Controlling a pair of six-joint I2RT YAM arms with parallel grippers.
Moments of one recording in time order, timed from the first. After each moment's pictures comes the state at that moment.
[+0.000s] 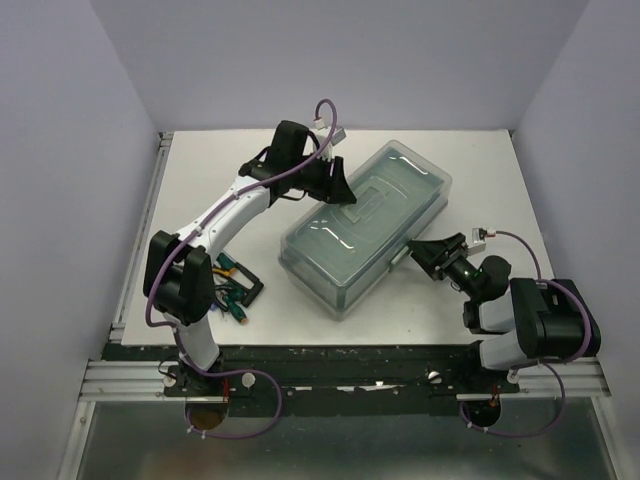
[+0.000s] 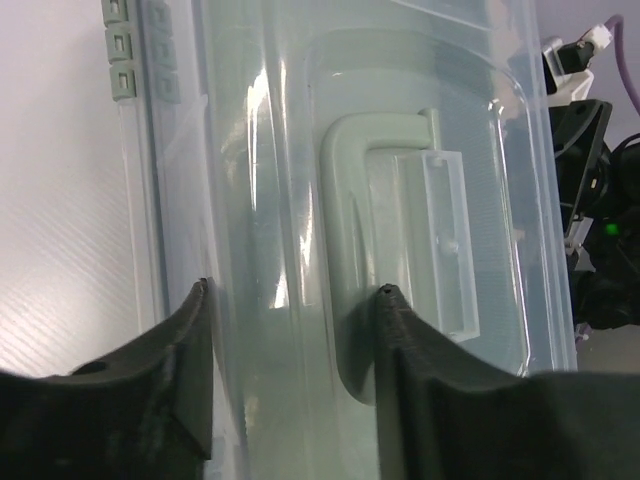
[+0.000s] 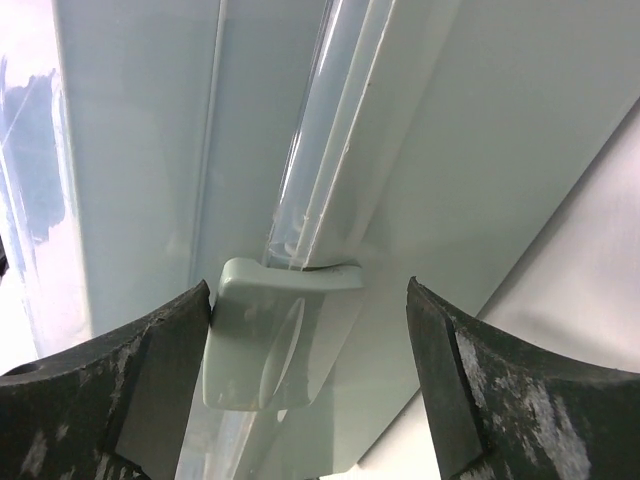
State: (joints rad) left arm -0.49 1.78 1.56 -0.41 0.61 -0.21; right arm -0.04 1.46 0.06 1.31 -0.65 1.18
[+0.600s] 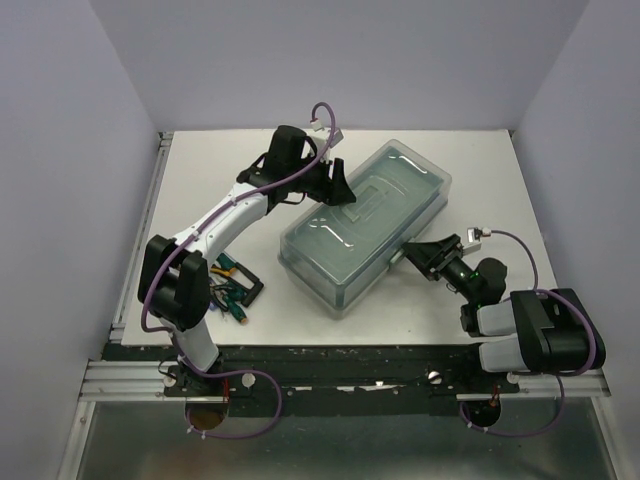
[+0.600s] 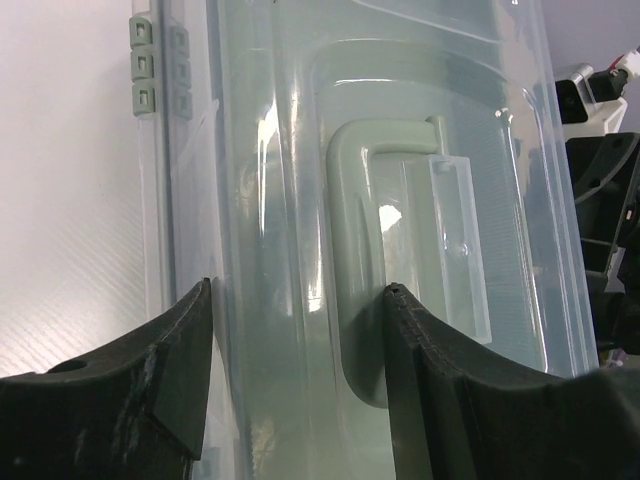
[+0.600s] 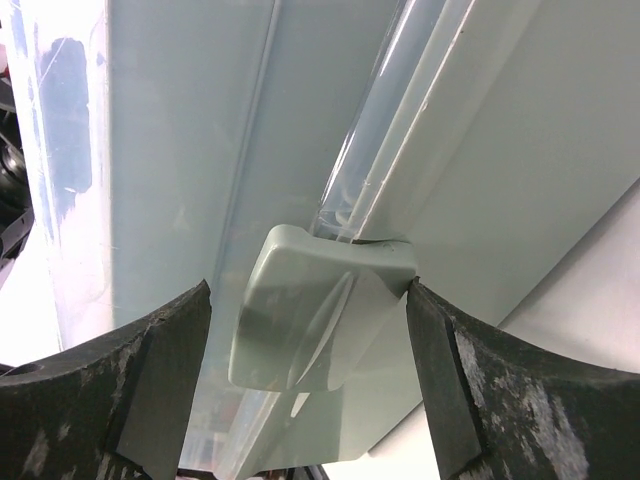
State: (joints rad) left arm -0.50 1.74 1.47 -0.31 0.55 -0.21; right arm 0.04 1.39 0.05 1.30 -0.62 1.18
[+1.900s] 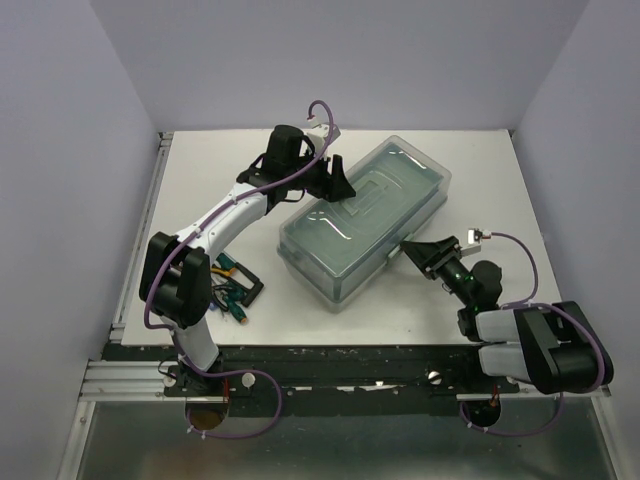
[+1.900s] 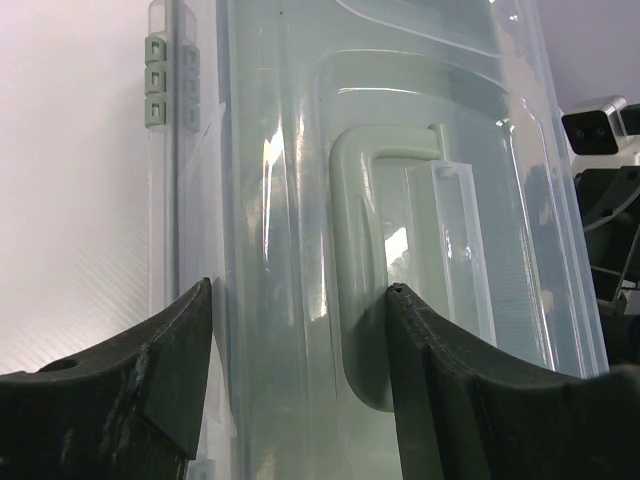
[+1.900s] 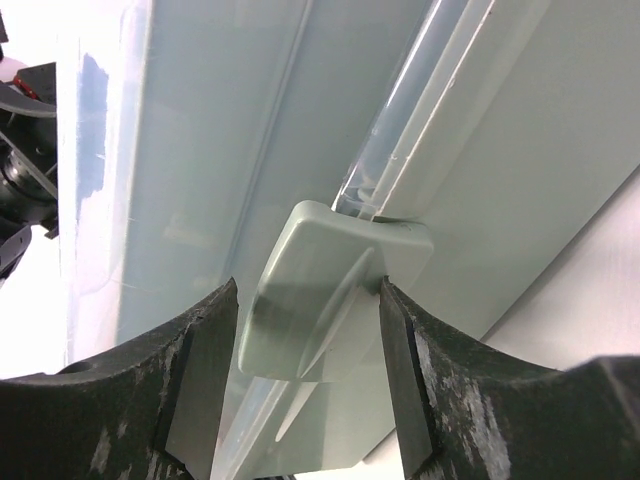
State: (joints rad) left arm -0.48 1.75 1.44 -0.21 0.55 -0.21; right arm 0.15 1.30 0.04 1.24 -0.42 1.15
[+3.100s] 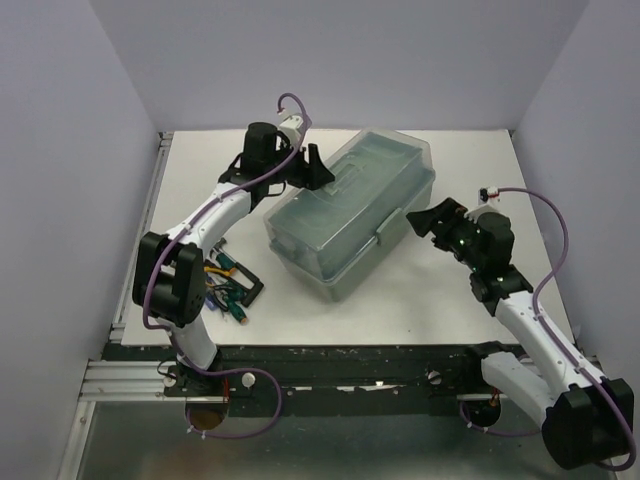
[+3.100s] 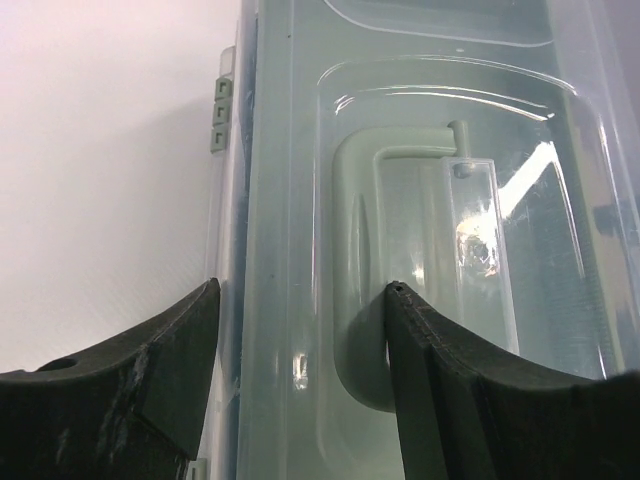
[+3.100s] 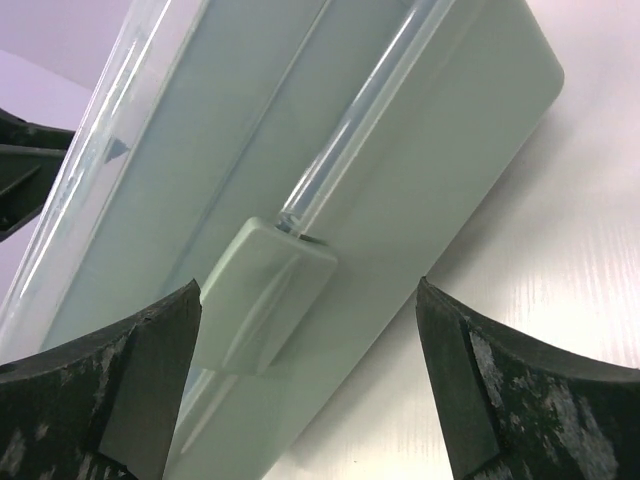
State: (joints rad) left arm -0.36 1.75 1.37 -0.08 0.53 -0.24; right arm 0.20 0.90 0.53 0.10 -0.14 0.70
